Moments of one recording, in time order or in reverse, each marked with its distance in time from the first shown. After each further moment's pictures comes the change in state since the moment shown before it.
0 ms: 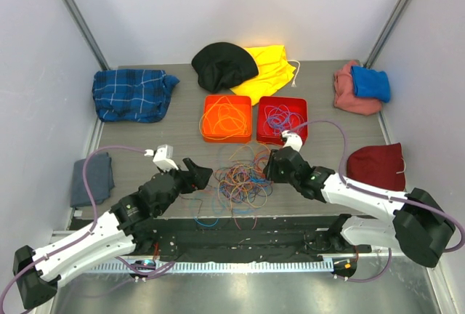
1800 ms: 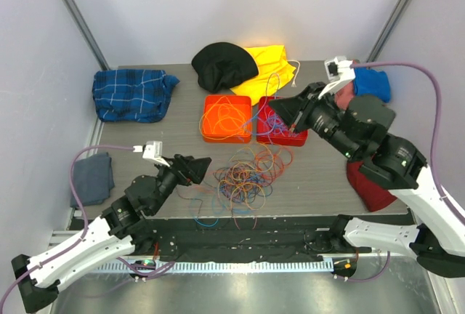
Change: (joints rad) left arm 0.000 -0.113 0.025 0.171 0.013 0.174; right arm 0.108 -0.153 0.969 -0.419 -0.038 -0.242
